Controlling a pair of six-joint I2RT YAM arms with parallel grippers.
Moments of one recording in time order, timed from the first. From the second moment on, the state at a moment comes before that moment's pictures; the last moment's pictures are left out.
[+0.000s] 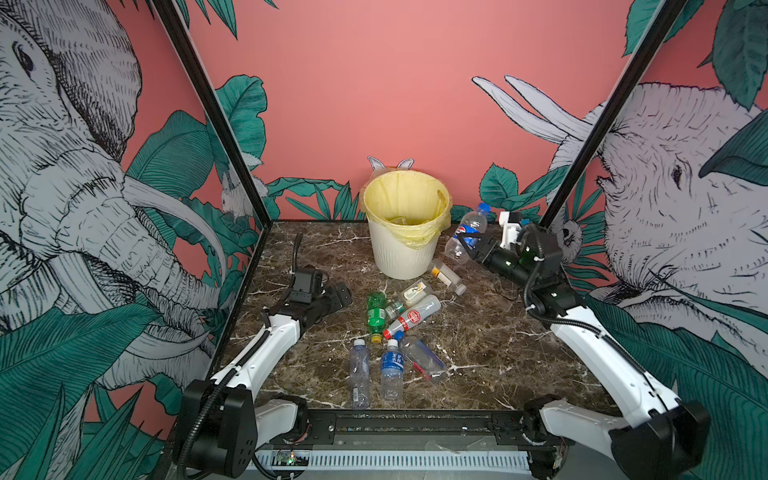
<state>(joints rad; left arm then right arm) -0.22 1.18 0.73 -0.39 0.15 -0.63 0.36 1.20 1.11 -0.04 -0.39 0.84</state>
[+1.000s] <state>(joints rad) -0.22 1.11 0.73 -0.43 0.17 -0.61 0.40 1.29 1.33 -0.20 -0.15 0.60</state>
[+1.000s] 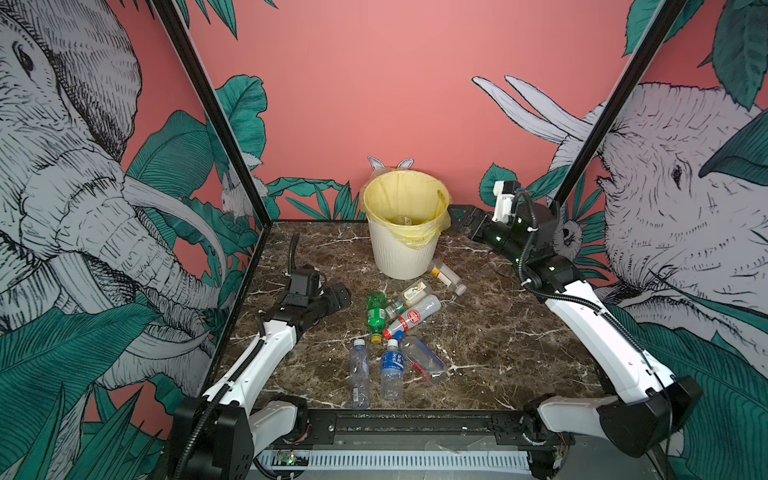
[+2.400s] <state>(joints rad) -0.22 1.14 0.68 -0.41 0.27 -0.64 0.36 1.19 0.92 -0.30 -0.13 0.43</state>
